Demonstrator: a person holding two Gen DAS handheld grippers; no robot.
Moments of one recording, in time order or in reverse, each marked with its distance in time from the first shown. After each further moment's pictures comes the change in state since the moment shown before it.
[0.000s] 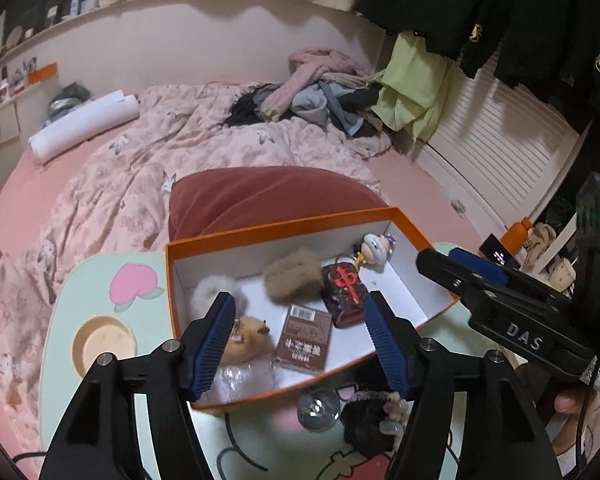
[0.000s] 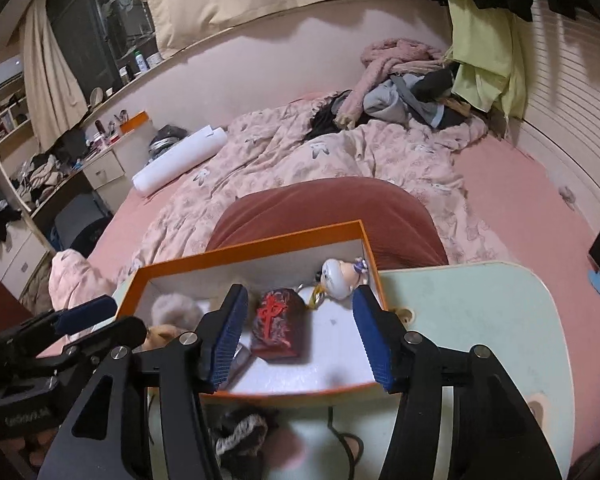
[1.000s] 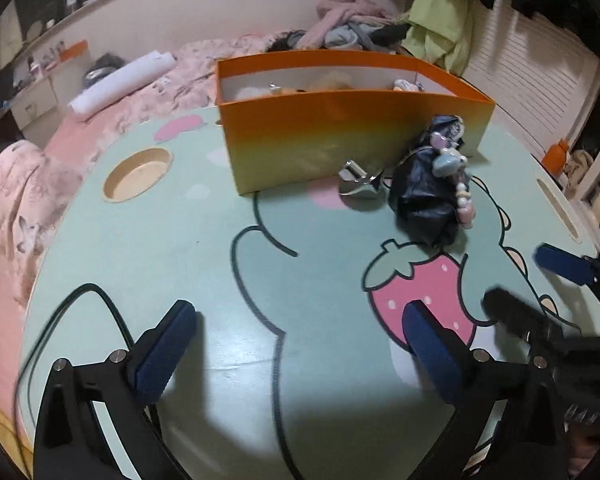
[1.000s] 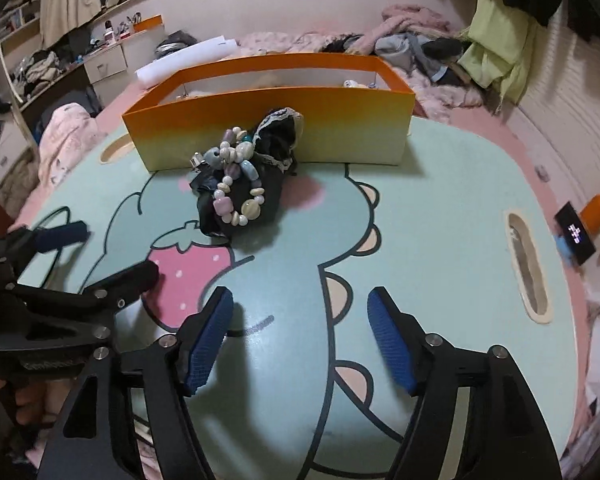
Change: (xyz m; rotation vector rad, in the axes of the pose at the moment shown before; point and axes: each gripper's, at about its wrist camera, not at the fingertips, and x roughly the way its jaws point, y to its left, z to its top) left arm -0.011 0.000 -0.146 0.046 0.134 0.202; right arm -0.043 0.034 -0.149 -0.196 0.191 -0.141
